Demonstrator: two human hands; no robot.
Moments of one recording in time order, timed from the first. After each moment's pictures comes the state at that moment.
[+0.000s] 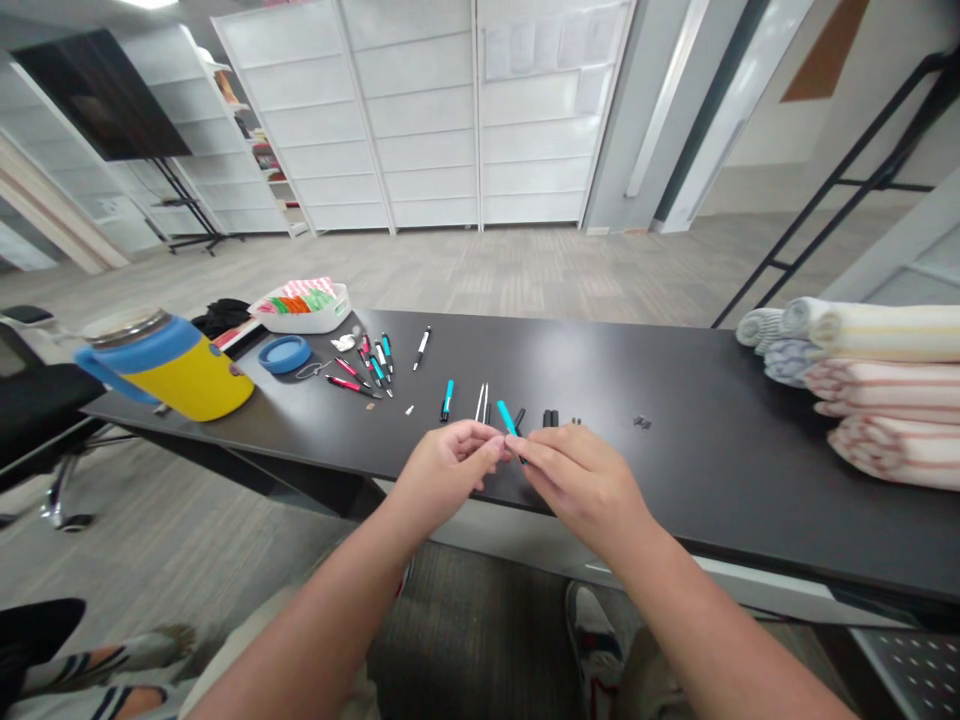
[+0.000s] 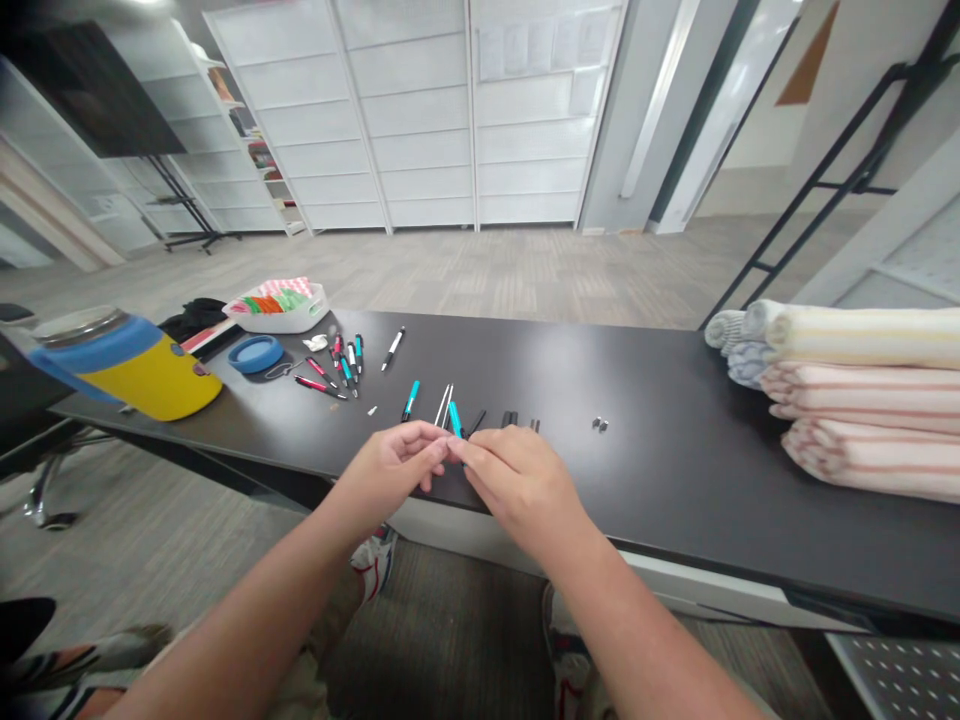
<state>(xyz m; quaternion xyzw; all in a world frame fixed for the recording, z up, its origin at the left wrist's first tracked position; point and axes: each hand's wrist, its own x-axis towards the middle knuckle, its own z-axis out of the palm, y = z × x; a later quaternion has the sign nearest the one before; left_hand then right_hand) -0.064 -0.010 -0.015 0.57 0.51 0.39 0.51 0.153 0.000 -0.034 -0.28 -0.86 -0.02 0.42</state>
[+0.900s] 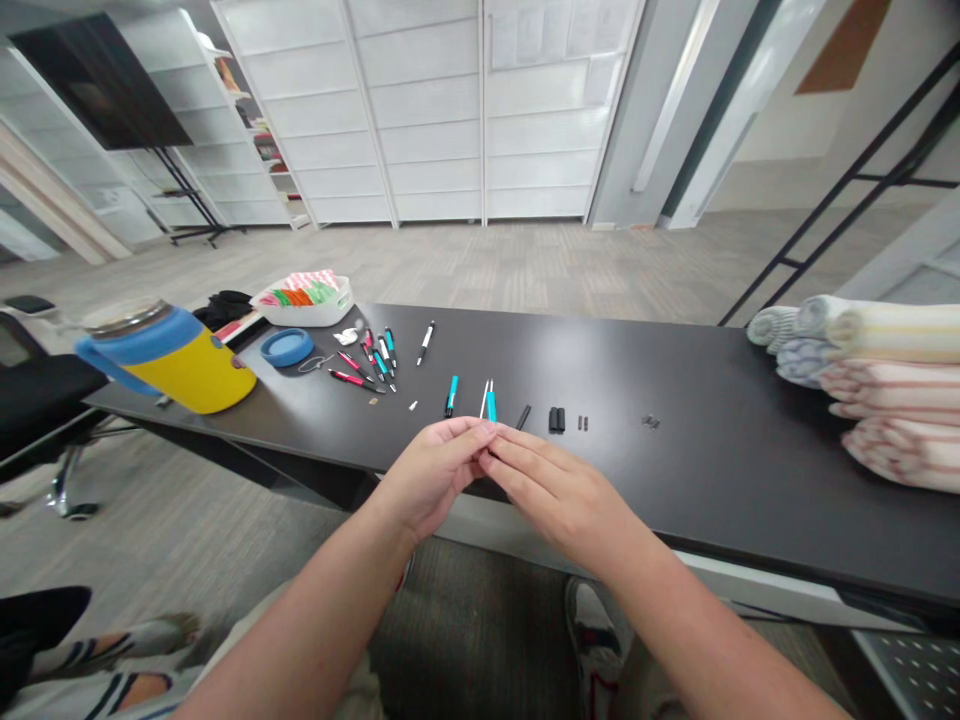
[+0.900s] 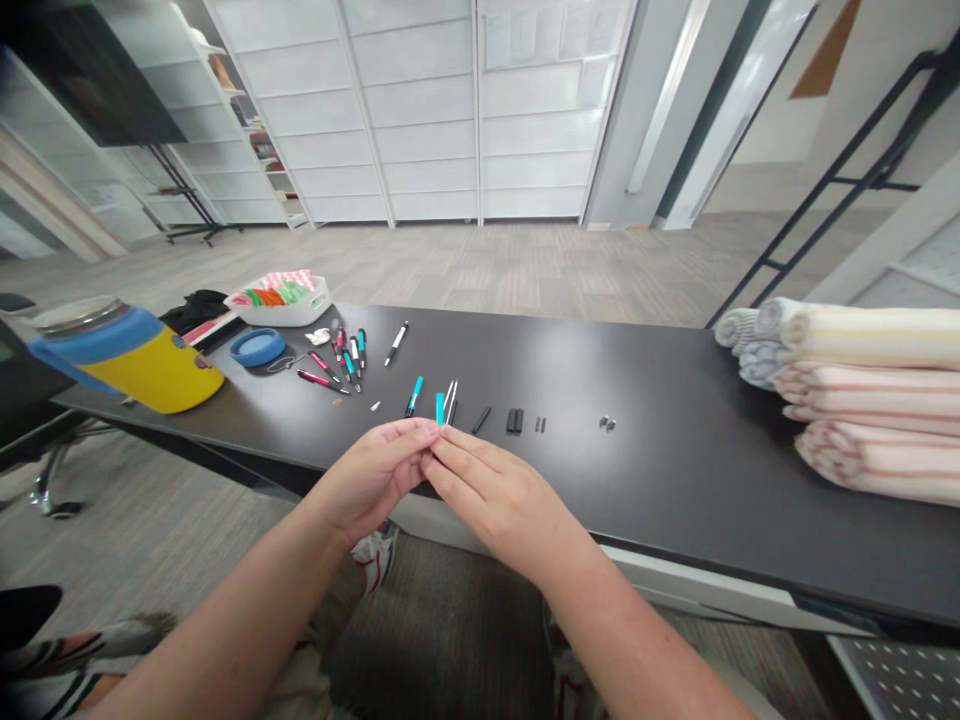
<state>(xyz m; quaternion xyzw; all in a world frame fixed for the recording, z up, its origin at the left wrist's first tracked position) -0.063 -0.016 -0.002 0.33 0.39 0.48 0.72 0.134 -0.008 -0.033 -0.17 -0.91 -0.04 0.37</state>
